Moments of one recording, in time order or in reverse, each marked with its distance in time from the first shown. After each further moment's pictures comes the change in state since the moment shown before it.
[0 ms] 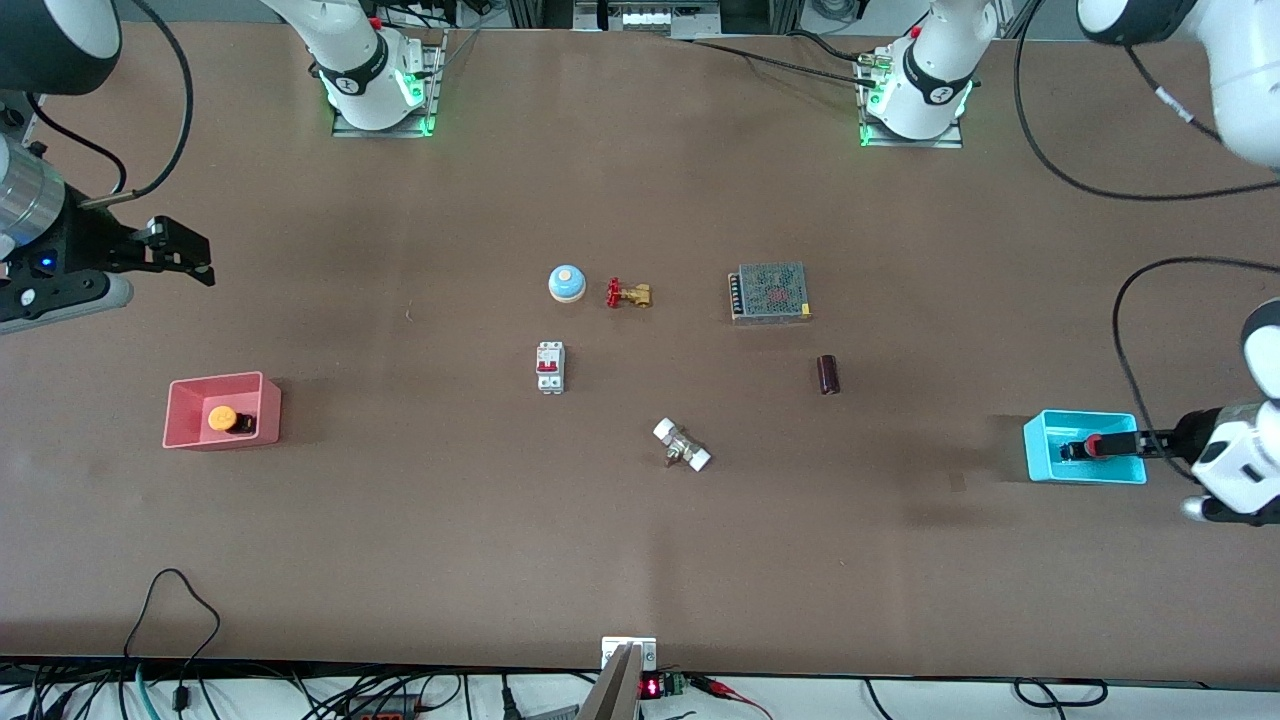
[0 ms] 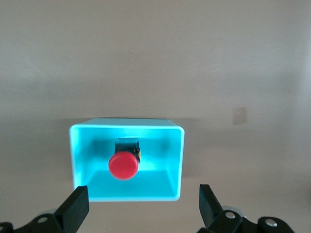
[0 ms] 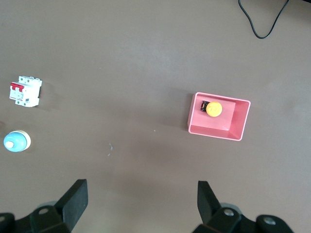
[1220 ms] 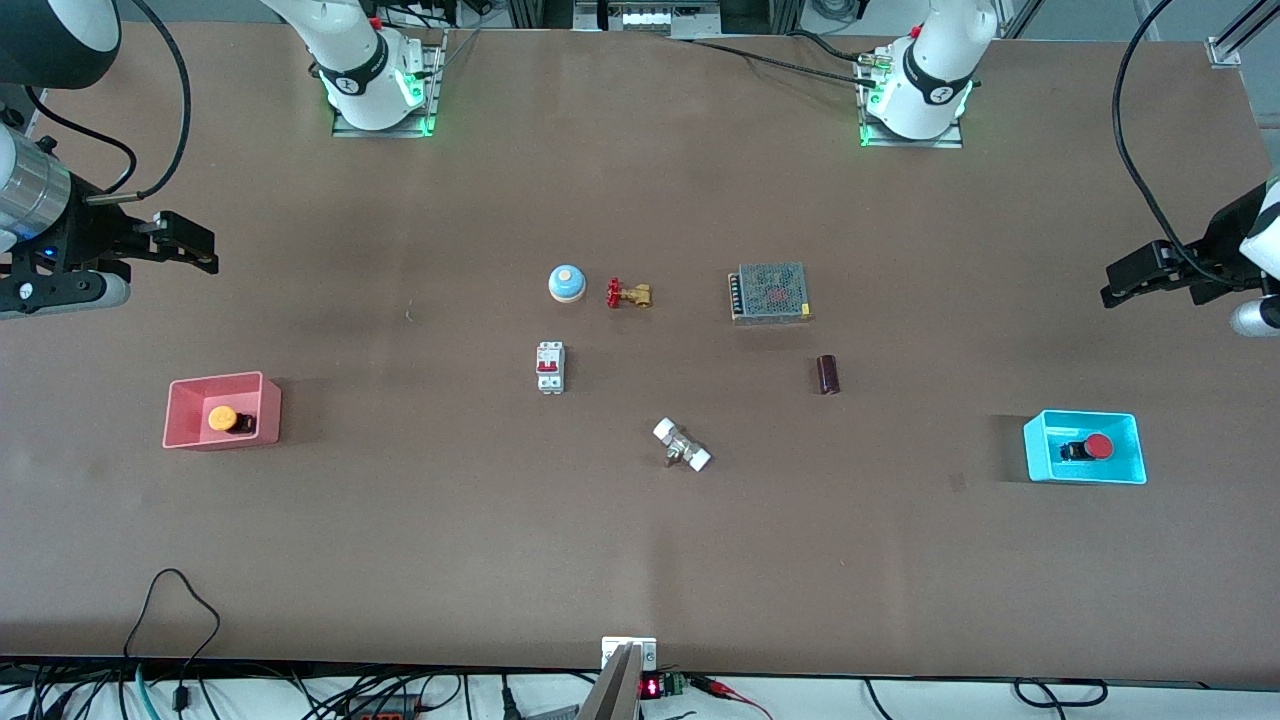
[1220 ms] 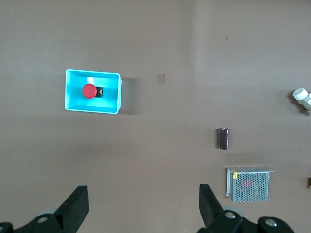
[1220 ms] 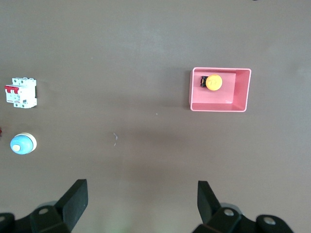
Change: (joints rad) left arm -0.227 -0.538 0.034 -0.208 -0.001 -0.253 -0.260; right arm 0.002 -0.001 -0.011 -0.001 -0.001 -0.068 0.134
